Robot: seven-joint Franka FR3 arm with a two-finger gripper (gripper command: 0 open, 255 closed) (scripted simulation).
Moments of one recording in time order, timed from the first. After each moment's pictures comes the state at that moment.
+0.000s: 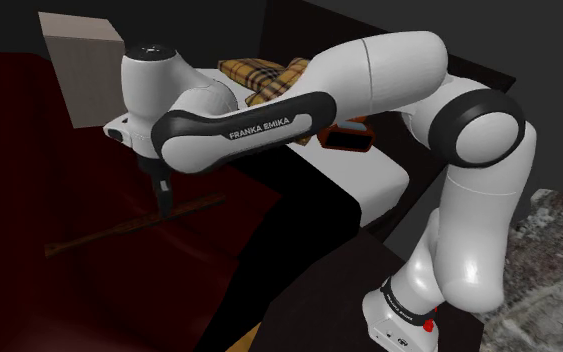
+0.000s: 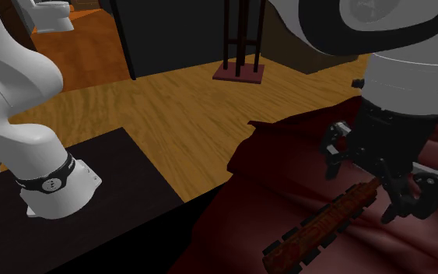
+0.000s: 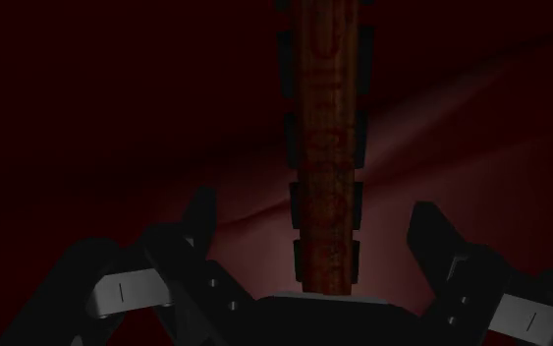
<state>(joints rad) 0.41 0.40 0.27 -1.65 -0.20 2.09 -0.56</state>
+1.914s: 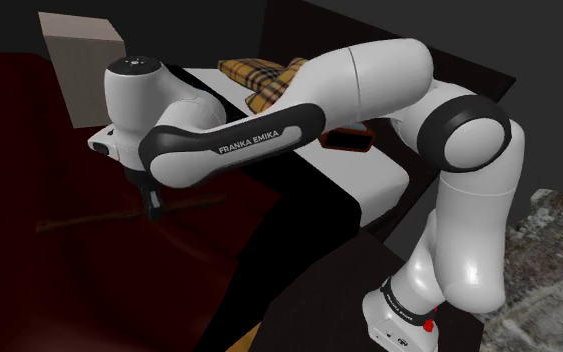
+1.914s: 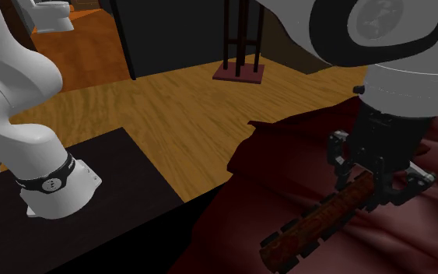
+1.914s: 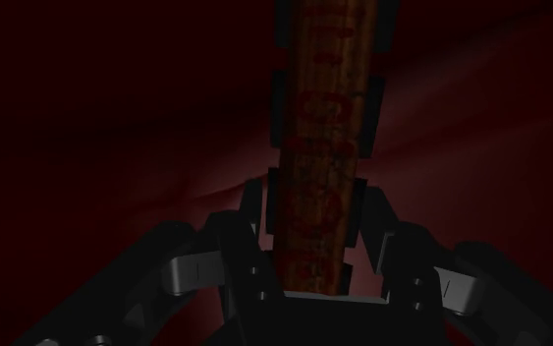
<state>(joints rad) 0.44 0.46 0.28 -1.61 -0.23 2.10 -0.58</state>
